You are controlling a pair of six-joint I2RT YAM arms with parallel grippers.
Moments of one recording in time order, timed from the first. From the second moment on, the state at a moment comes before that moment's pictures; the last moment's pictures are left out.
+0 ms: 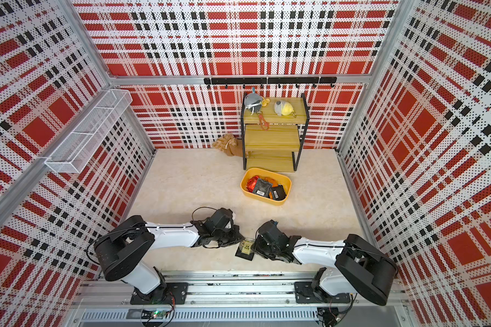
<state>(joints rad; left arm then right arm) -0.84 1.62 0.65 0.04 0.29 -1.01 0.91 1.34 0.40 0.05 -0.16 1.27</state>
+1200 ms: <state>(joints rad) -0.17 1.09 0.84 -0.29 0.23 -0.74 0.31 1.41 1.04 -0.38 -0.19 0.83</state>
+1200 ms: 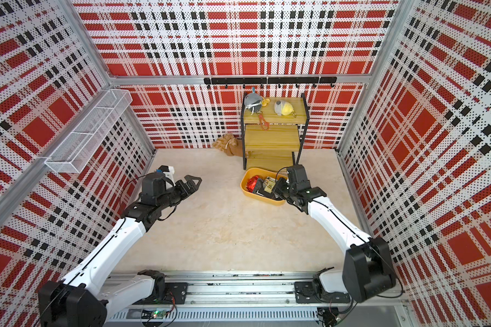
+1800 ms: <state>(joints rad) -0.03 1.04 0.79 -0.34 0.26 -0.68 0.22 1.62 1.08 -0.43 -0.25 0.67</state>
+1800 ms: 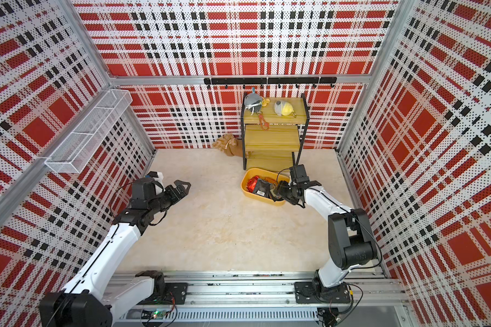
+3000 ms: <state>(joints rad) -0.06 1.46 0.08 1.33 -0.33 -0.09 0.21 1.38 0.46 0.55 0.64 0.17</state>
